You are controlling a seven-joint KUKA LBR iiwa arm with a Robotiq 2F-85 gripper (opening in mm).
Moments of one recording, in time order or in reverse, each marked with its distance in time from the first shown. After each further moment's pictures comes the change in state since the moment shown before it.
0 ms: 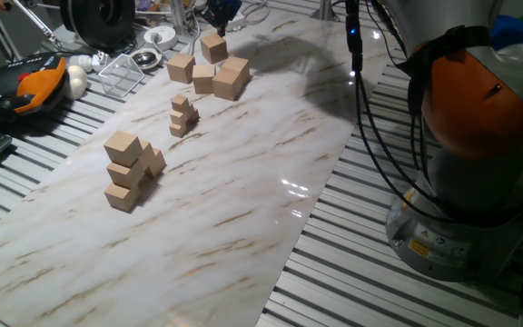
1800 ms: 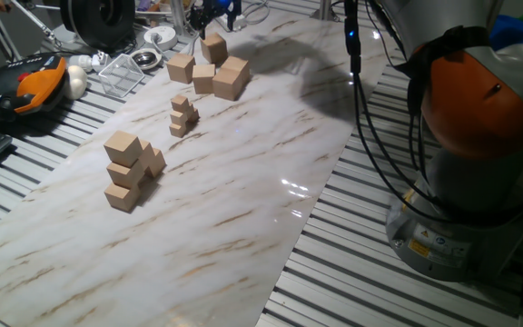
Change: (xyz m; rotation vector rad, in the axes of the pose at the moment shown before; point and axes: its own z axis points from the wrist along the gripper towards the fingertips) arm -0.013 0.003 0.015 0.002 -0.037 0.069
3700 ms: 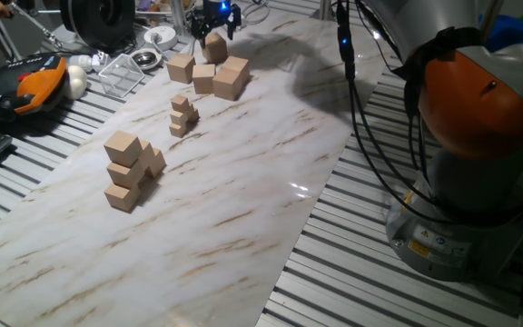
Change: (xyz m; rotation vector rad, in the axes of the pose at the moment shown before) arm 0.000 -0.001 0.038 -0.028 0.026 0.019
